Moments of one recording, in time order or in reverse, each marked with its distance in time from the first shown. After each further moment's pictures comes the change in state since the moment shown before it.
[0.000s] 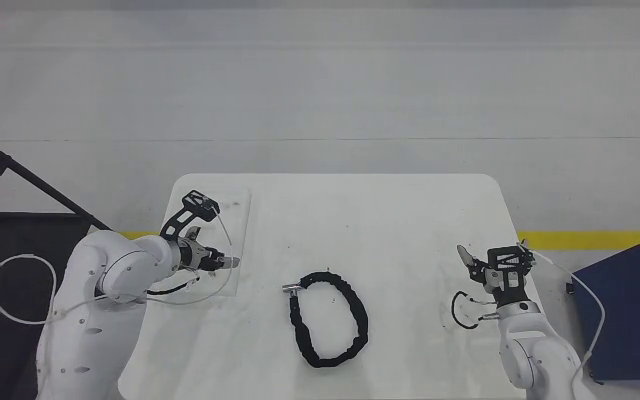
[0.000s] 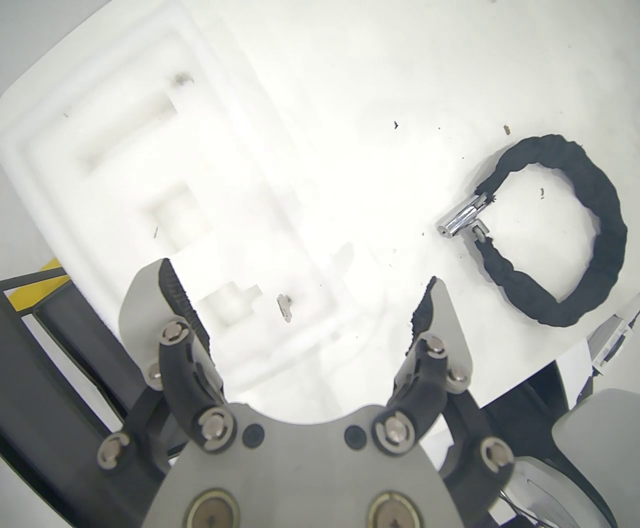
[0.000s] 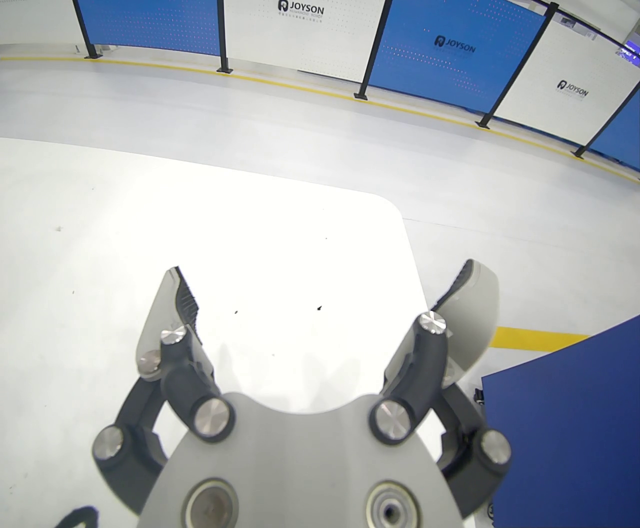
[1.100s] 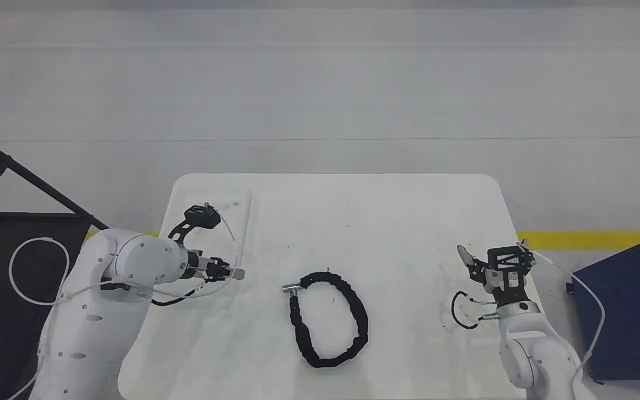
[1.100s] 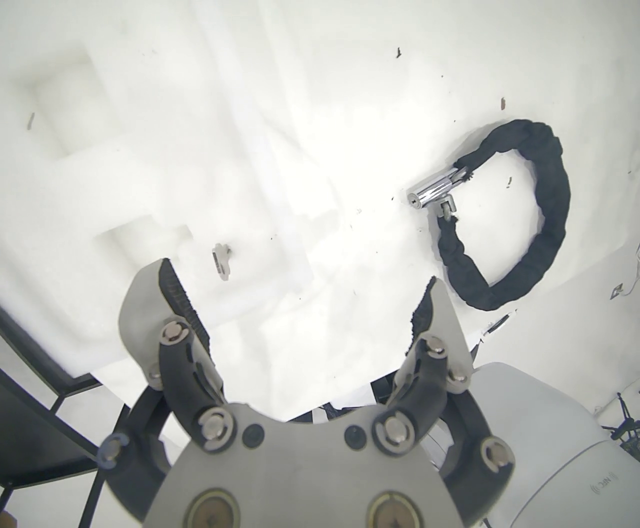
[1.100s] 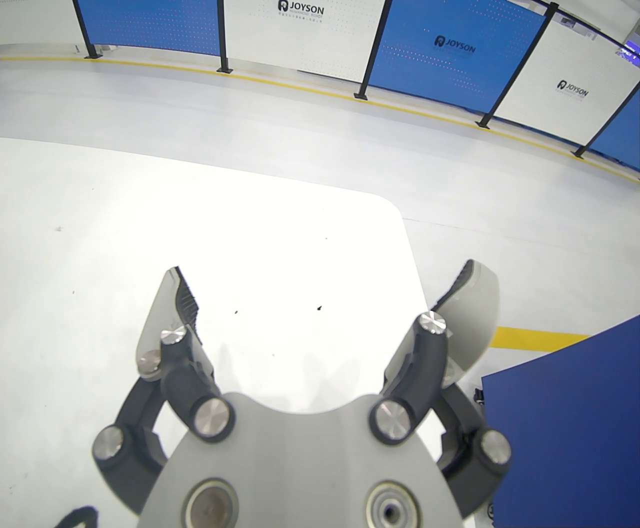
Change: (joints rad) left arm -0.055 0.092 0.106 0.040 -0.156 0.355 -0.156; right arm 0.000 0.000 0.000 0.000 0.000 0.000 0.000
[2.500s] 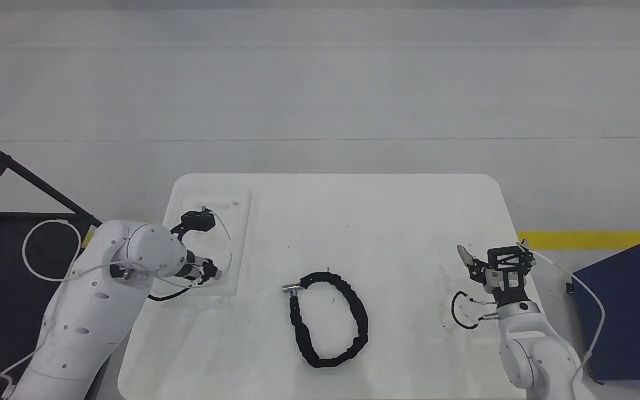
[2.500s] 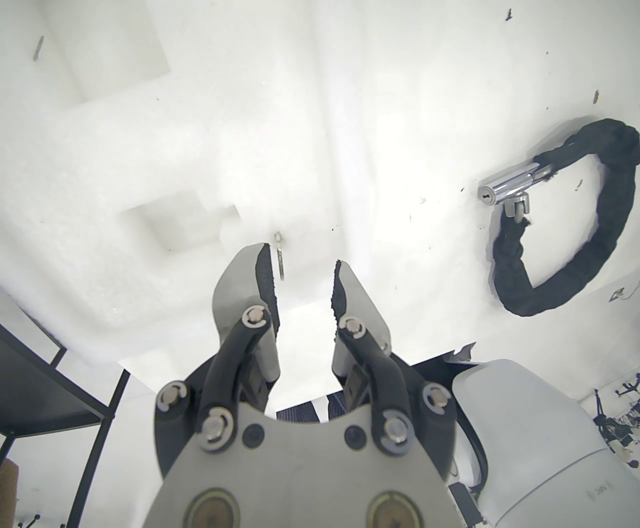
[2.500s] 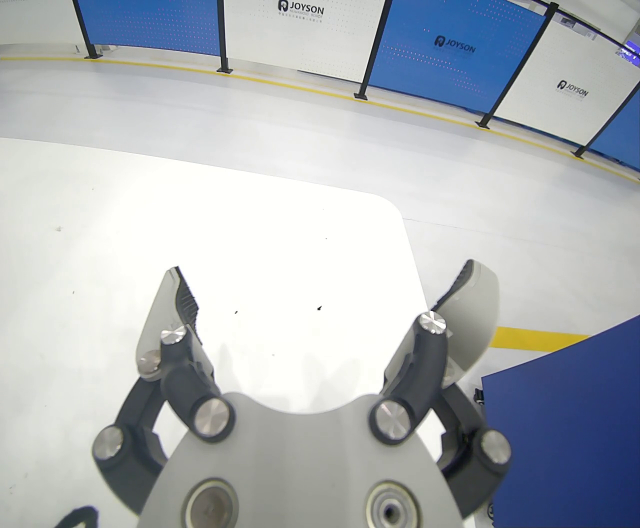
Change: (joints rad) left arm -0.129 0.085 0.178 0.196 -0.038 0.062 0.000; right arm 0.000 0.000 0.000 0.000 0.000 0.000 0.000
